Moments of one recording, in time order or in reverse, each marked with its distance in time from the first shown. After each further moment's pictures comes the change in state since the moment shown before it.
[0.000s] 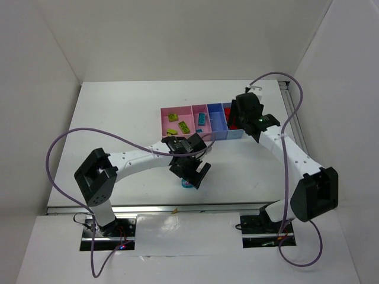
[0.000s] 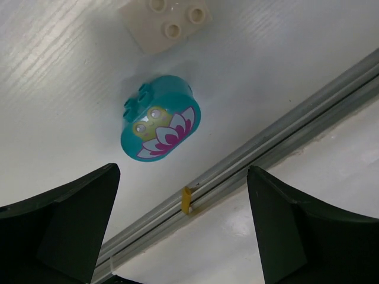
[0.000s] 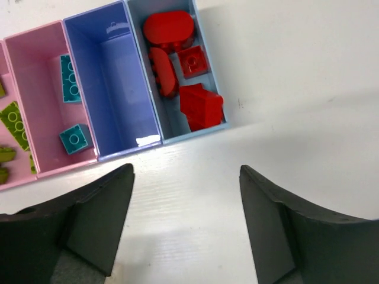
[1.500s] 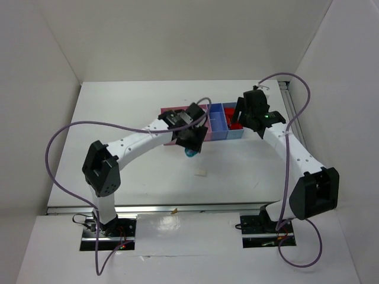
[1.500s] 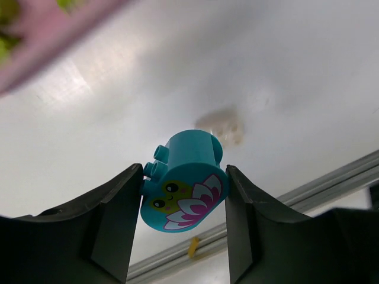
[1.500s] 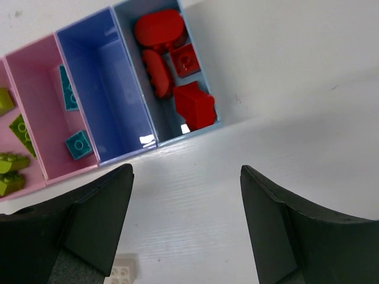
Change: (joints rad) left arm 0.097 0.108 0.300 -0.072 -0.171 -0.040; right arm -0.073 0.002 0.026 -0.054 -0.082 0.062
